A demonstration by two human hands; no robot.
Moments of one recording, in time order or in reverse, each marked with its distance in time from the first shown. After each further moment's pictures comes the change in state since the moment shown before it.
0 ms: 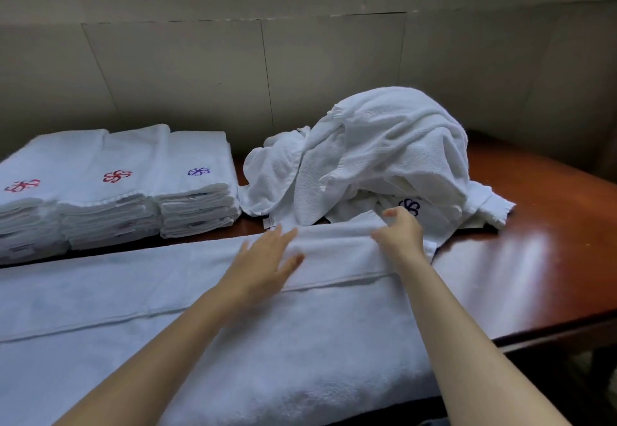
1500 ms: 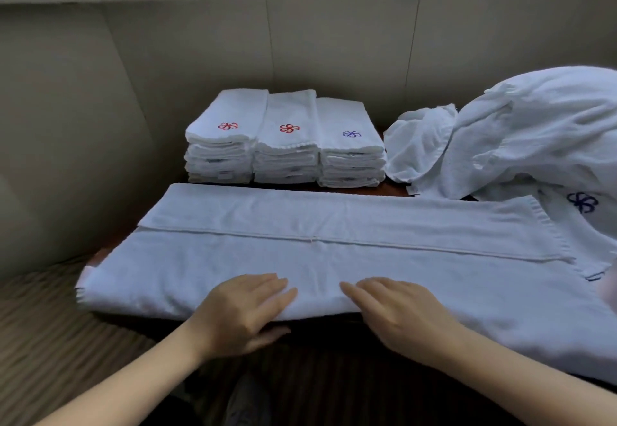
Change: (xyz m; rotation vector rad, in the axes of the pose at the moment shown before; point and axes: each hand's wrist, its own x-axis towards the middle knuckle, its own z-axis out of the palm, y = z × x) left_hand -0.257 -0.160 -0.020 0.488 0.467 0.464; right_hand -0.226 -0.030 0.106 -0.609 -0.309 -1.617
